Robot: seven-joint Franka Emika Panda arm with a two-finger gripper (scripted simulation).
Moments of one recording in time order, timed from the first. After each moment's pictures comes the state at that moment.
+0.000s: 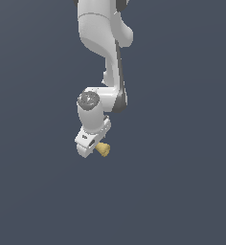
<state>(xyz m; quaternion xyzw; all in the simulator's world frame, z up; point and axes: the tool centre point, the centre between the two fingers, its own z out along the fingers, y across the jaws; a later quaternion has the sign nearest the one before) 0.003 -0.077 0.060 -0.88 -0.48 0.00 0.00</state>
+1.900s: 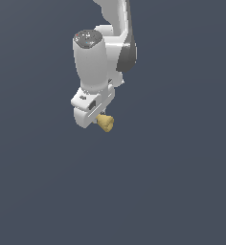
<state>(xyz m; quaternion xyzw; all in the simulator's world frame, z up) -0.039 -0.059 0.216 -0.88 -0.48 0.00 0.00</state>
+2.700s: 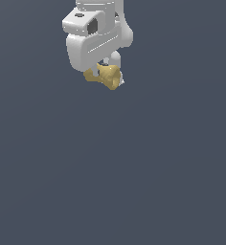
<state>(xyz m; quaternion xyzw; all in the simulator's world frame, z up) -0.084 -0.039 0.397 -0.88 -0.48 0.00 0.00</state>
